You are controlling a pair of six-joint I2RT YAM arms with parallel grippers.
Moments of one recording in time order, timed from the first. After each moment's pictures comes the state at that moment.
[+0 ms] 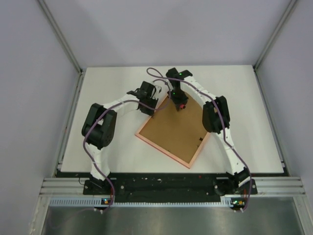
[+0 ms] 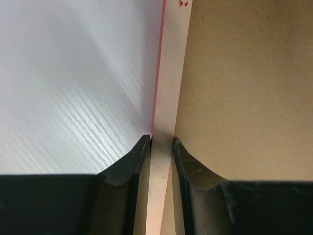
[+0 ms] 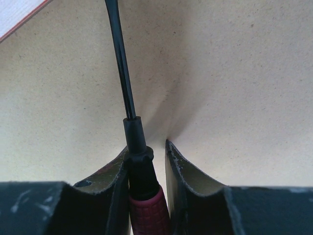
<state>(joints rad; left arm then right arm) -0.47 1.98 1.40 -0.46 0.08 -0.06 0.51 2.50 2.32 -1.20 0.05 0.03</state>
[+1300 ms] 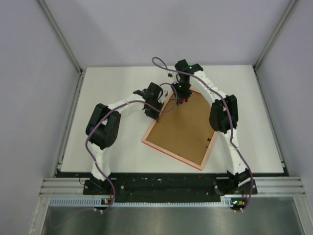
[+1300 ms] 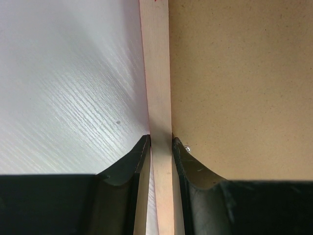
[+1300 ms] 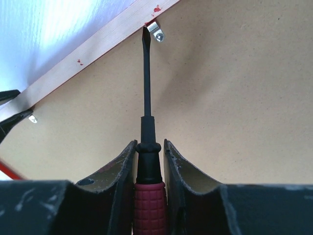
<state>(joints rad) -0.55 2.01 1.46 -0.58 0.10 -0.09 0.44 2.39 2.28 -1.16 -0.17 -0.02</state>
